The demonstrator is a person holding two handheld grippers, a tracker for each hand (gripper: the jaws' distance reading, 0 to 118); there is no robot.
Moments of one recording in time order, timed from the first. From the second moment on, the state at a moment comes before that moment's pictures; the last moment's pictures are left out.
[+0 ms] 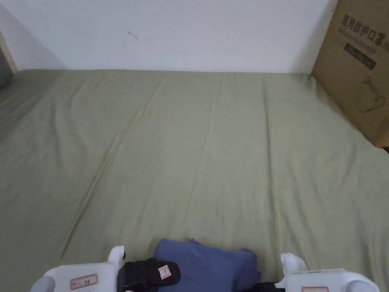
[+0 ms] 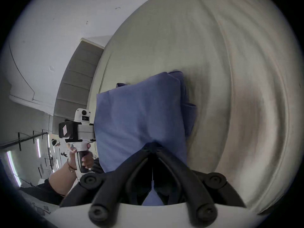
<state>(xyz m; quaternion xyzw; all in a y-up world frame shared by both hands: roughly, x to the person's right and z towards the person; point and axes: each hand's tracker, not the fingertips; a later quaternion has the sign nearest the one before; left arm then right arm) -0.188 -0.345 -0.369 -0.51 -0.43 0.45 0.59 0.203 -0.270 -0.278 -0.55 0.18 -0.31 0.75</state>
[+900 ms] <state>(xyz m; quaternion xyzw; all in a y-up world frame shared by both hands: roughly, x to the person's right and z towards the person) -0.352 -0.214 -0.373 -0.47 -0.29 0.30 0.77 0.214 -0.151 -0.247 -0.46 0.18 -0.24 0.84</state>
